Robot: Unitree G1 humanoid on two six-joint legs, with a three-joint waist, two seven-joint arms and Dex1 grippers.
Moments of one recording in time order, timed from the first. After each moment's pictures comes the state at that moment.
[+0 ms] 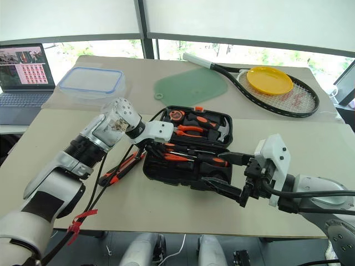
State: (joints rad) left arm -1.09 0.48 -0.59 0.45 0.20 0.34 -1.54; right arm 0.03 -0.88 -0.40 -0.80 1.05 0.88 0.62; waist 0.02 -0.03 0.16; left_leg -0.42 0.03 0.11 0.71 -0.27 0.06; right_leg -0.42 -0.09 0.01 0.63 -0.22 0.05
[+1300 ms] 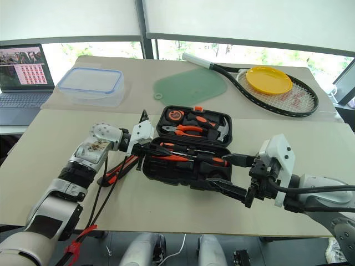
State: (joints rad) left arm -0.80 0.46 -0.29 0.52 -0.12 0.04 -1.36; right arm 0.06 -0.94 -0.41 -0.76 1.08 0.85 0.65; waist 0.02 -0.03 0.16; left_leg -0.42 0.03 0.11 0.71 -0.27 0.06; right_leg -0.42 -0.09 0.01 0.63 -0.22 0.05
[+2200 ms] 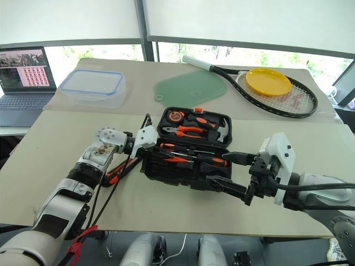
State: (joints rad) left arm -0.81 0.41 -0.29 0.65 -0.07 -0.09 -1.36; right arm 0.03 -0.94 -0.40 -0.74 1.09 0.85 0.63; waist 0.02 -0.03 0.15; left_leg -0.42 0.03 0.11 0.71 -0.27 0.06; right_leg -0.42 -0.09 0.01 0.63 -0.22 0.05
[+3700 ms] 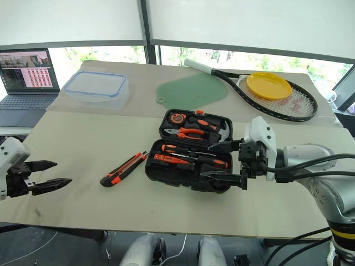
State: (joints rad) left arm 0.05 1.07 0.52 -0.33 -0.41 0.90 -1.14; right arm -0.30 -0.96 -0.11 -0.50 0.82 0.73 1.02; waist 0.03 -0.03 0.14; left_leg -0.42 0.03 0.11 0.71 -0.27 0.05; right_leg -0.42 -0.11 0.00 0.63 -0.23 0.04
